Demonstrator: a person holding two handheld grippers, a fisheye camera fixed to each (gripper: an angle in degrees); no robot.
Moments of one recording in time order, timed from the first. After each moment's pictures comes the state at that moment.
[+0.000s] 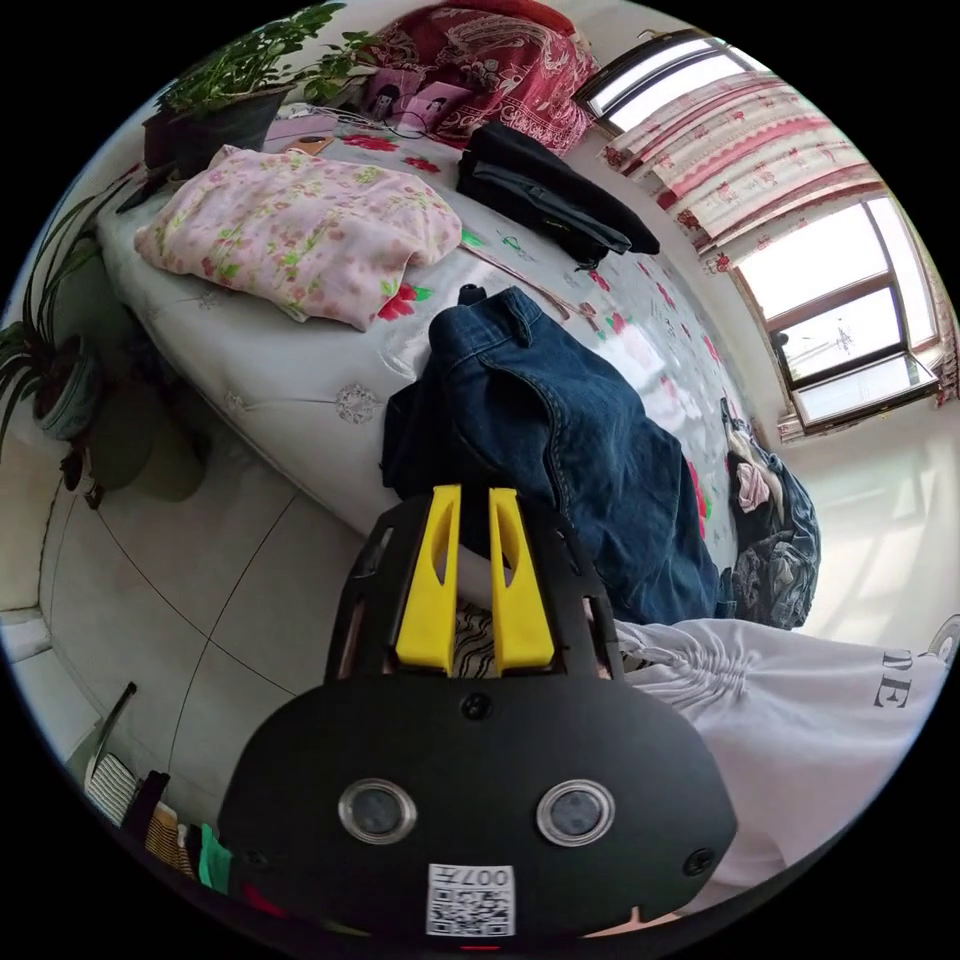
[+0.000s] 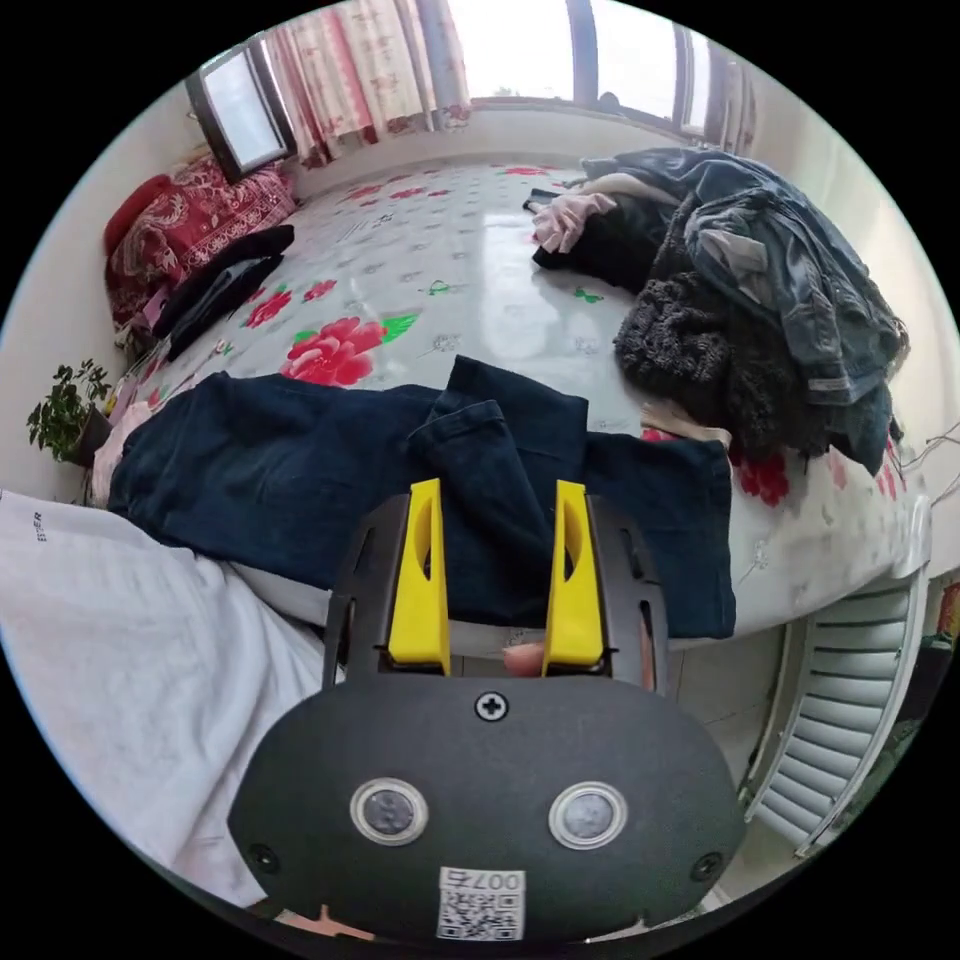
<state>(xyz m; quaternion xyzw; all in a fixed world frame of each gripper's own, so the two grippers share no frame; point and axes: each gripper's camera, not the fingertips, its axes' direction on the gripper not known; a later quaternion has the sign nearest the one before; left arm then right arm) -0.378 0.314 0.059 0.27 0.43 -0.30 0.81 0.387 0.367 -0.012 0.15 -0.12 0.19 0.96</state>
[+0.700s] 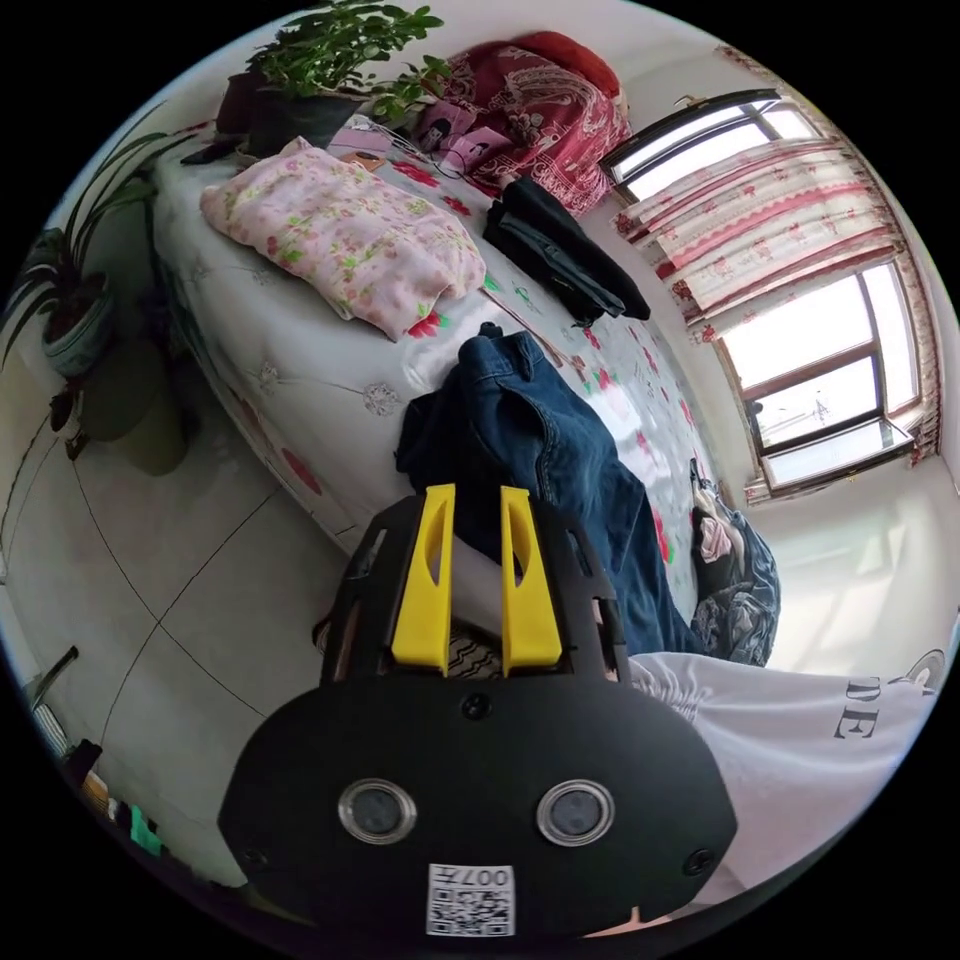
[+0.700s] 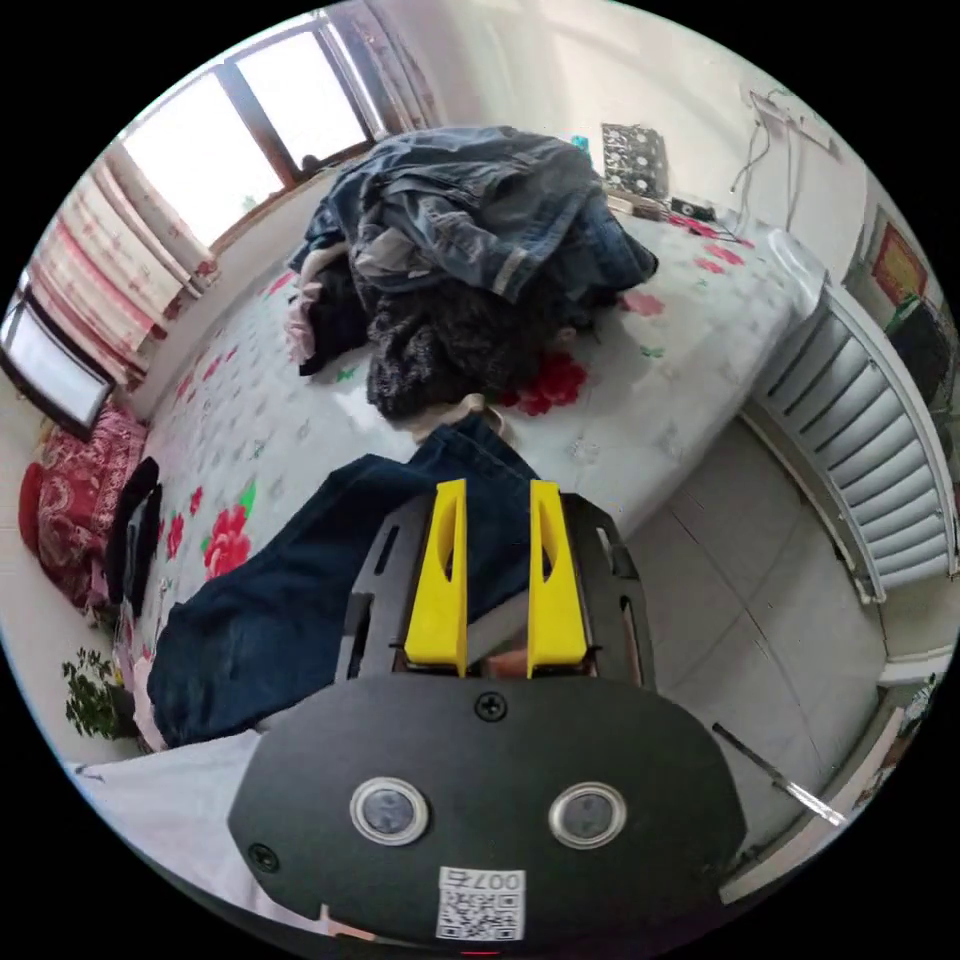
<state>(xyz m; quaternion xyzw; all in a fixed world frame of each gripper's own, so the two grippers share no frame) -0.452 0.409 0.056 0.33 0.46 -0.38 0.73 0.459 0.425 0.027 0.22 -0.15 0.47 0.84</state>
